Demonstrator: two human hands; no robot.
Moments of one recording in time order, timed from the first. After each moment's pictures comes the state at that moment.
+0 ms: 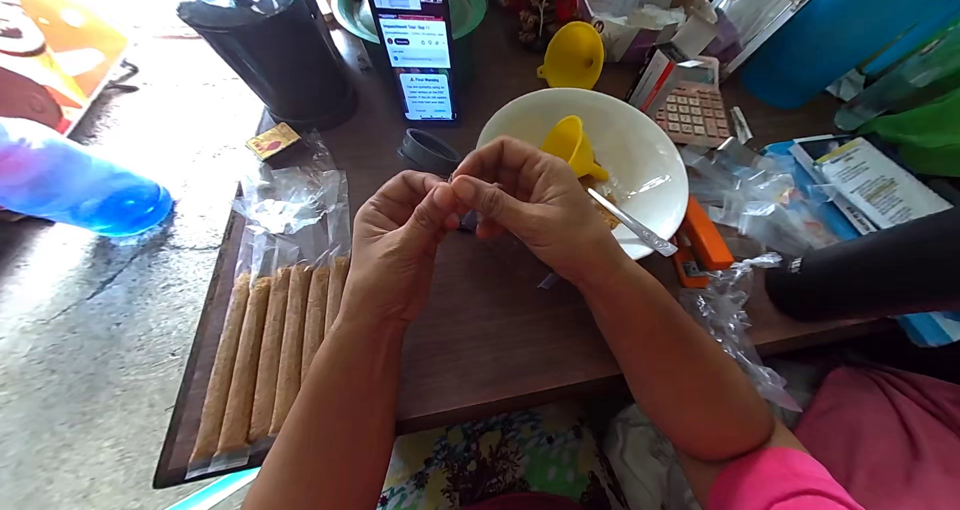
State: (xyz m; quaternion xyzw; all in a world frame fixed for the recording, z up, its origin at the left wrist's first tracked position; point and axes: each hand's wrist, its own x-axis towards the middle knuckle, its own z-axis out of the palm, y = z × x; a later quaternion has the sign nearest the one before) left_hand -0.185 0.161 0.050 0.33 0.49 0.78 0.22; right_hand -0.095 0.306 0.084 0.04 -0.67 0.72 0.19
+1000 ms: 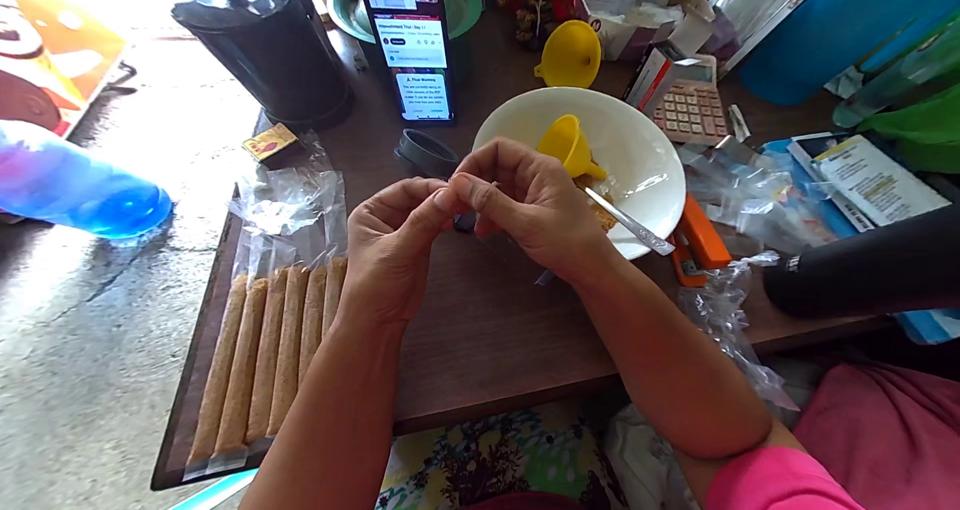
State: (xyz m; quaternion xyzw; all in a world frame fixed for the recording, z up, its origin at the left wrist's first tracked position) left_hand -0.183 0.161 0.049 0.33 0.49 0.78 0.20; right_hand -0.096 0.307 0.082 0.01 -0.70 0.68 0.20
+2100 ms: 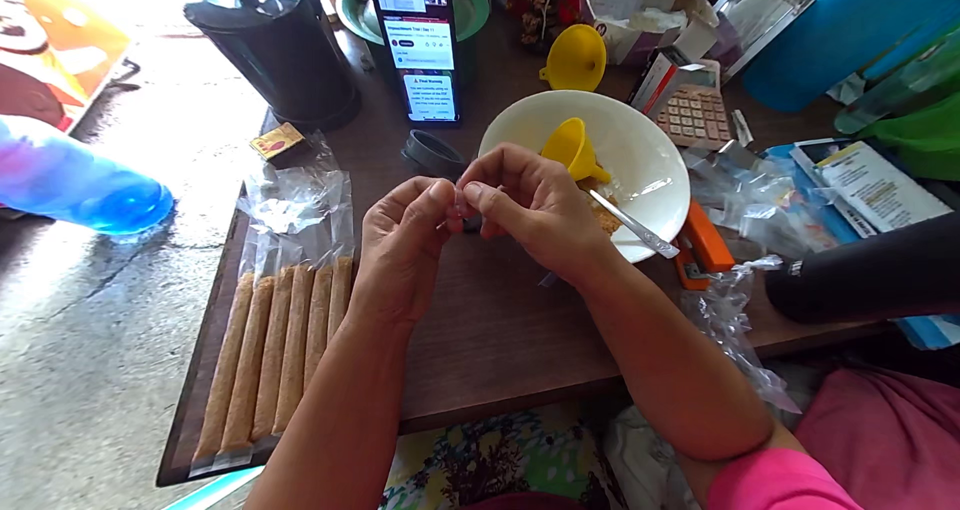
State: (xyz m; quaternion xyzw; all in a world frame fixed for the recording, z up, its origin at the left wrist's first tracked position) left_hand -0.184 0.161 0.049 0.31 0.48 0.78 0.24; right_hand -0.097 0.307 0.079 0.02 -0.72 0.66 0.20
